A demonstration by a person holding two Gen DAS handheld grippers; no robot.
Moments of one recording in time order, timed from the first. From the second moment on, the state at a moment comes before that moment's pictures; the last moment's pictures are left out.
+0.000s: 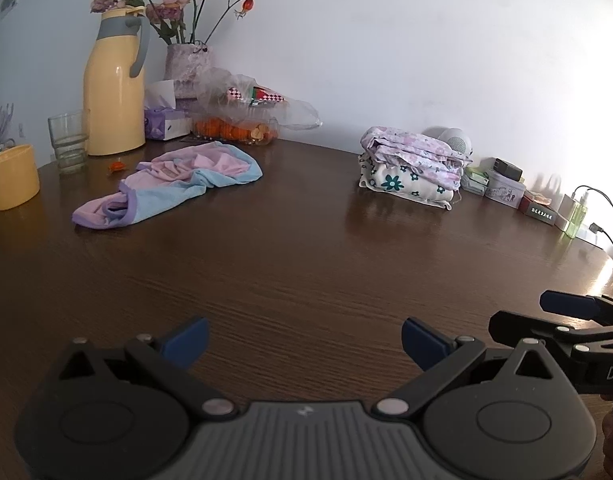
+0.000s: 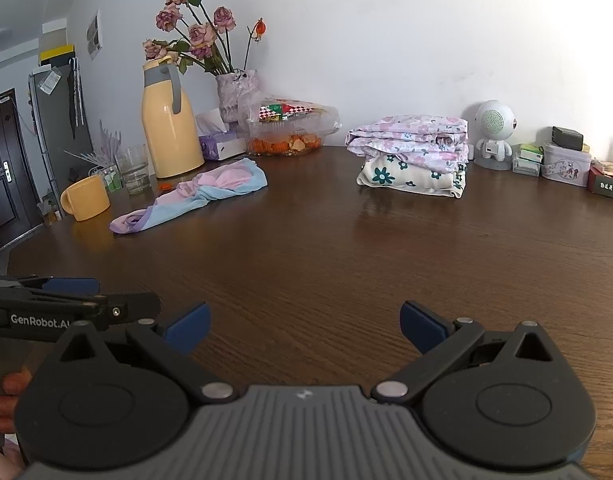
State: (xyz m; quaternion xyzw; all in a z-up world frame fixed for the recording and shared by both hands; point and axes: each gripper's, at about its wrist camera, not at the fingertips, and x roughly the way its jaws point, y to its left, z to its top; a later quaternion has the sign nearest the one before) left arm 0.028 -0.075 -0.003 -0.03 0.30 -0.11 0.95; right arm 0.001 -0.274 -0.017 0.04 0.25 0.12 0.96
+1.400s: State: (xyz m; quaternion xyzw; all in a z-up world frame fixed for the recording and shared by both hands) left arm 0.030 -0.076 -0.005 -0.04 0.31 -0.12 0.94; right arm -0.001 -0.274 -0.017 0.04 0.25 0.12 0.96
